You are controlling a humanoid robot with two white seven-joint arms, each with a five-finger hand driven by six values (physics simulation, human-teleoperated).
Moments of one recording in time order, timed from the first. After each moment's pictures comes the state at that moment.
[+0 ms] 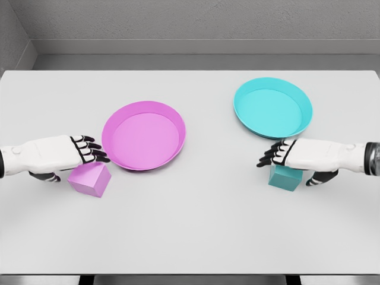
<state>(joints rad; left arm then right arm) -0.40 1.08 -0.62 -1.67 -0.55 -0.61 -0.35 -0.43 -0.99 0.59 -1.64 0.29 -0.61 0.60</state>
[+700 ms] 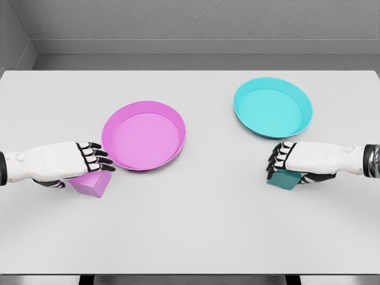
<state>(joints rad) -0.38 1.10 -0.62 -1.74 -0.55 -0.61 -0.35 -0.43 -0.99 0.61 -1.63 0.30 -0.61 0.61</state>
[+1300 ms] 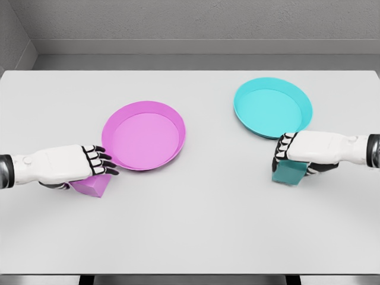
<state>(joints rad) -0.37 1.07 -0.62 -1.74 -0.60 -0.61 -0.36 -0.49 -0.99 0.59 -1.64 0.30 -0.61 0.61</state>
